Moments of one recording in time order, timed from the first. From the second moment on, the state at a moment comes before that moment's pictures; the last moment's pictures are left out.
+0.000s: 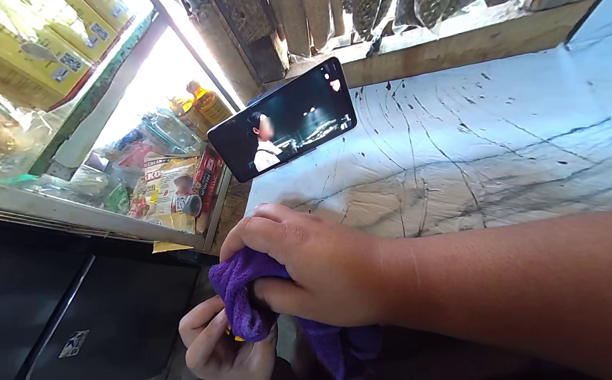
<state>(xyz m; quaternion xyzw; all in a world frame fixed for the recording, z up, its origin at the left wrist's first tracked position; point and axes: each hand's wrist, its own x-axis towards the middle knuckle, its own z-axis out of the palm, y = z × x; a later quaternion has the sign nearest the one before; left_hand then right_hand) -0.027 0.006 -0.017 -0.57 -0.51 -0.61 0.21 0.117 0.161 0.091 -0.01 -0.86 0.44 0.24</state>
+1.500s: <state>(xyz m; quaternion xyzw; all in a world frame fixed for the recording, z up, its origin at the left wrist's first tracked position) -0.011 -0.022 -0.044 -0.42 -0.24 -0.77 -0.42 0.123 0.151 0.091 0.03 -0.88 0.39 0.25</state>
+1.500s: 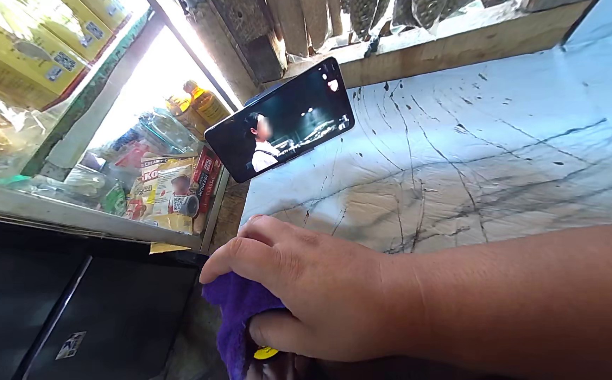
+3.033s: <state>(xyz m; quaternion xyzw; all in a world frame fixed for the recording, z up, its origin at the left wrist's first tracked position) -0.004 -0.028 -0.050 -0.32 -0.28 -0.81 -0.40 0.120 0.150 0.083 0.08 -0.89 0.37 0.25</state>
